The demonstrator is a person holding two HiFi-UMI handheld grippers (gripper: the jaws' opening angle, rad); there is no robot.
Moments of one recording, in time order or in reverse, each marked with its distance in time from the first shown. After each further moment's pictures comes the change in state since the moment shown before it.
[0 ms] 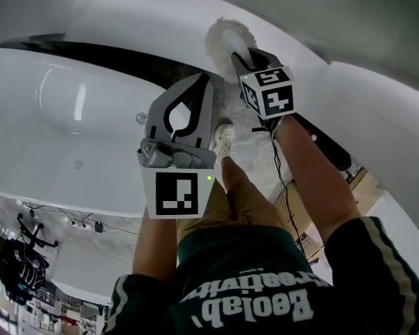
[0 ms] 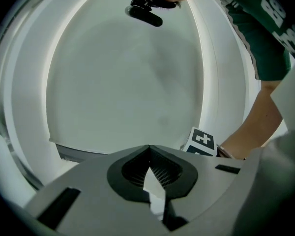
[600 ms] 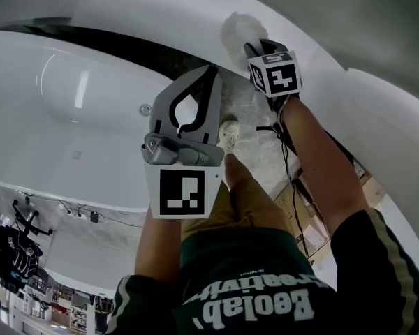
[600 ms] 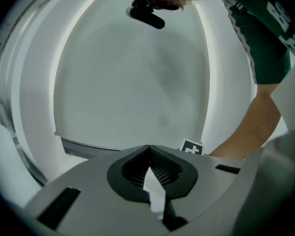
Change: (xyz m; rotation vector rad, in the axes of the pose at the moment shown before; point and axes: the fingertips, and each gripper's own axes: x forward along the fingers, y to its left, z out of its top) left arm -0.002 0.012 -0.020 -0.039 0.014 0.050; right arm 0.057 -0.021 -0.029 -0.039 0.111 -0.024
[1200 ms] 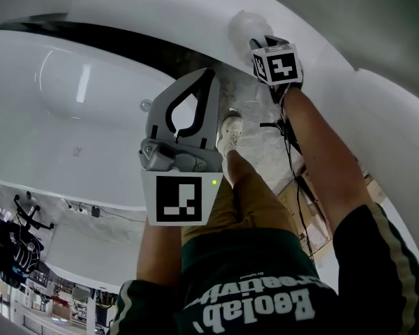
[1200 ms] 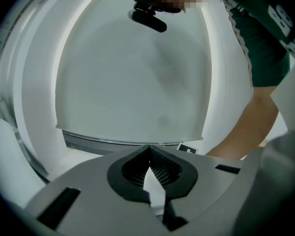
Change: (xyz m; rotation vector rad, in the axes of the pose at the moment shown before) left arm 0.006 -0.002 -0.017 -0.005 0.042 0.007; right arm 0.038 -0.027 -0.026 0.019 0.074 -0.031
